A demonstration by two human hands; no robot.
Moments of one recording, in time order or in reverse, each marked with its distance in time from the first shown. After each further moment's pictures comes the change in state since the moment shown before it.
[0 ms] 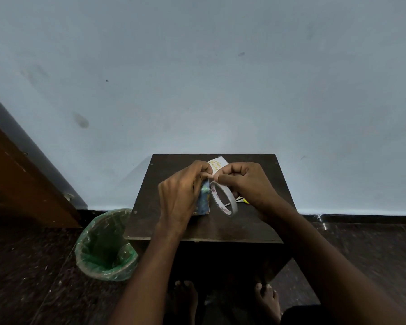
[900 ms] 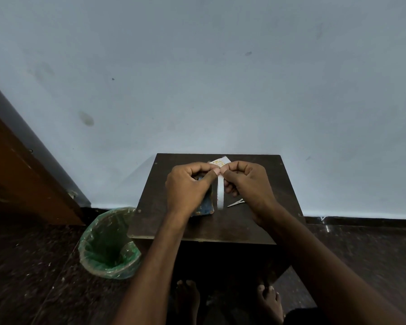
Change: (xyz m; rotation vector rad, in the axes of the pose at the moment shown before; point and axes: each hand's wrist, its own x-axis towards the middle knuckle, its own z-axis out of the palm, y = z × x) left_hand 0.017 0.013 -0.010 -0.498 -0.218 -0.554; right_hand 0.005 0.008 0.018 0.120 0.153 -0.019
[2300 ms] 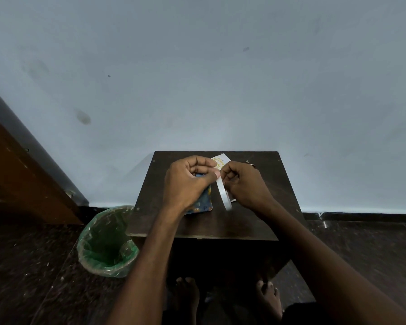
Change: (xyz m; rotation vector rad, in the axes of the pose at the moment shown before) left_hand 0.000 0.012 -0.009 -0.104 -0.163 -0.087; right_hand 0.021 0.027 -0.010 -0.594 -0.041 -0.141
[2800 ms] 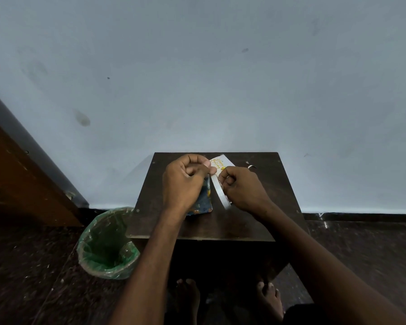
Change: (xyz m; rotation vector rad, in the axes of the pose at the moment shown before) left_hand -0.003 0.004 0.007 -0.098 0.135 -0.009; right_hand 0.002 0.001 0.007 -0.097 -0.027 0.066
